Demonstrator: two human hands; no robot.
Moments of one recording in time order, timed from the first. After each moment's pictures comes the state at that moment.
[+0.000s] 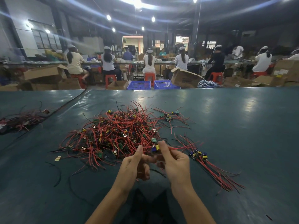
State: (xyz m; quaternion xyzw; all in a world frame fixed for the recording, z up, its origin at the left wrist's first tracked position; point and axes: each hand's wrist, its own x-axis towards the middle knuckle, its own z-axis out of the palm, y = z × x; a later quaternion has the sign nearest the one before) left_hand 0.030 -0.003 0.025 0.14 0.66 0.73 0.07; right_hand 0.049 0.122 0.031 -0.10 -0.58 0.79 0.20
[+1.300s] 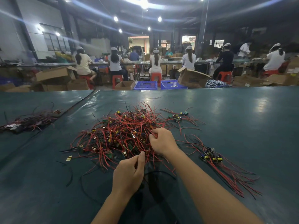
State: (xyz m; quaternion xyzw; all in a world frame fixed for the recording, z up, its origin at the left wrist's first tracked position) left_hand -0.003 -0.033 -0.014 0.15 0.87 0.41 -0.23; right_hand -0.058 0.112 0.047 -0.03 -0.93 0.34 0.11
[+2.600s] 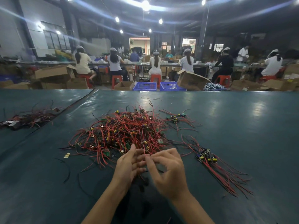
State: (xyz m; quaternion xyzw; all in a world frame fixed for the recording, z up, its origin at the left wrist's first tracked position) left_hand -0.003 -0.020 0.011 -0.04 0.56 0.82 0.10; right_hand 0.044 0.108 0.011 0.15 -0.80 0.36 0.45
